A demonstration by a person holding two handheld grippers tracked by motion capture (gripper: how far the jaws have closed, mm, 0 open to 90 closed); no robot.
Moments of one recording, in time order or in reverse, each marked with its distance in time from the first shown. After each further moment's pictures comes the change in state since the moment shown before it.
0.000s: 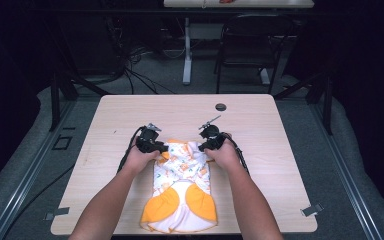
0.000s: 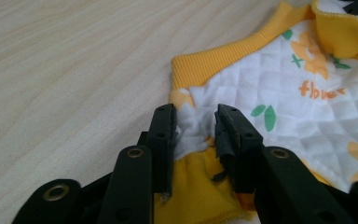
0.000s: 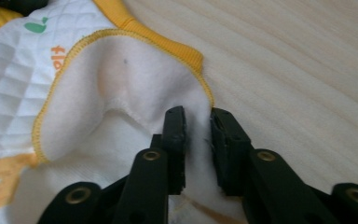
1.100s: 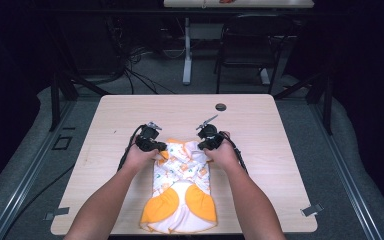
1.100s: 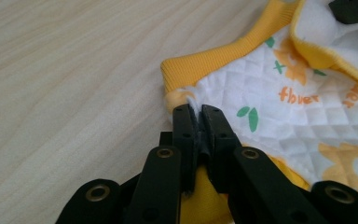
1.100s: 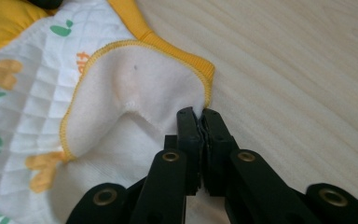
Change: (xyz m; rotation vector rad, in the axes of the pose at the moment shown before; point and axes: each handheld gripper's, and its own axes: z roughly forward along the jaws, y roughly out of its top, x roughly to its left) left arm -0.003 0.010 -0.011 0.029 -0.008 0.024; right arm 0.013 0.005 -0.011 -0.056 -0.023 -0.052
